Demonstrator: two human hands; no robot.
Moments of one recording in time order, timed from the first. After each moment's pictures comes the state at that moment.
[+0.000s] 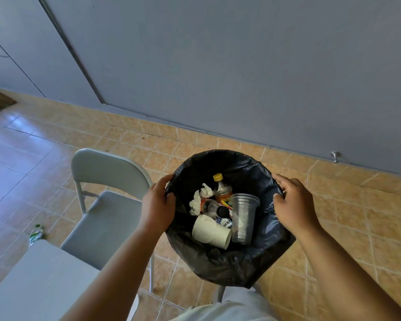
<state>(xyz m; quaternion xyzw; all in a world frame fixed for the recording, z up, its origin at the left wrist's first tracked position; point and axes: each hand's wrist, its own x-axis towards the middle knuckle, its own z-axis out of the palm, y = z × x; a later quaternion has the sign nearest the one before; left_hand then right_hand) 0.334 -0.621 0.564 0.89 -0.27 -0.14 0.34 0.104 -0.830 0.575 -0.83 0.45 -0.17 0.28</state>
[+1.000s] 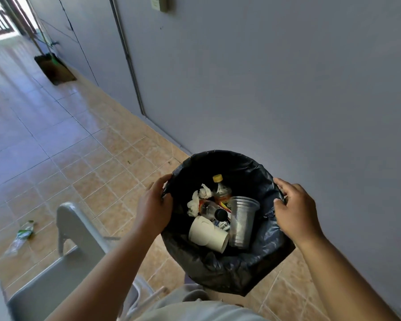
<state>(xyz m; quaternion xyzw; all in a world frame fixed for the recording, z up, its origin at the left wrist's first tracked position) 0.657 -0.849 0.563 0.90 -0.12 -0.06 0.41 0.515 -1.125 0.602 -0.90 0.29 -0.13 0.29</state>
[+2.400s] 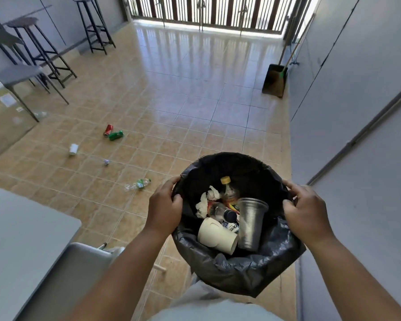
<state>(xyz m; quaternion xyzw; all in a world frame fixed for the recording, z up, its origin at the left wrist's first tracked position) 1.072 -0.688 0.560 0.83 0.37 0.19 0.38 1.252 -0.932 0.585 -0.92 -0.24 0.02 0.31</state>
